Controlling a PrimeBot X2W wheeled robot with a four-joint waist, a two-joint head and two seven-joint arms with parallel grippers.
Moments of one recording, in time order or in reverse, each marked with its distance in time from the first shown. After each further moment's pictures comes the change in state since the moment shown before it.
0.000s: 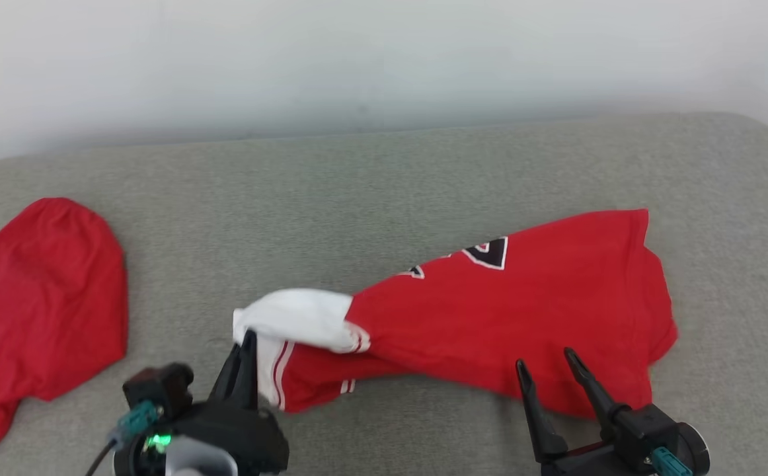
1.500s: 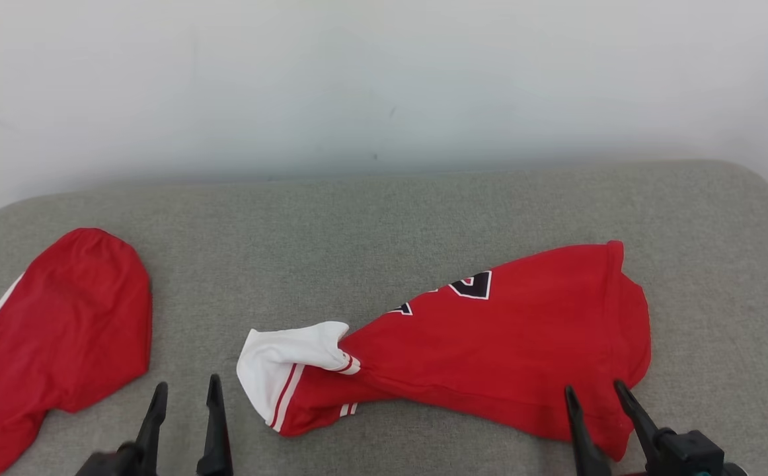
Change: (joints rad) left arm 0.286 -0.089 0.326 -0.132 0.412 -0.102 -0.002; right arm 0.083 0.000 -0.110 -0.030 -0.008 0.000 0.030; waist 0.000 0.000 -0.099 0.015
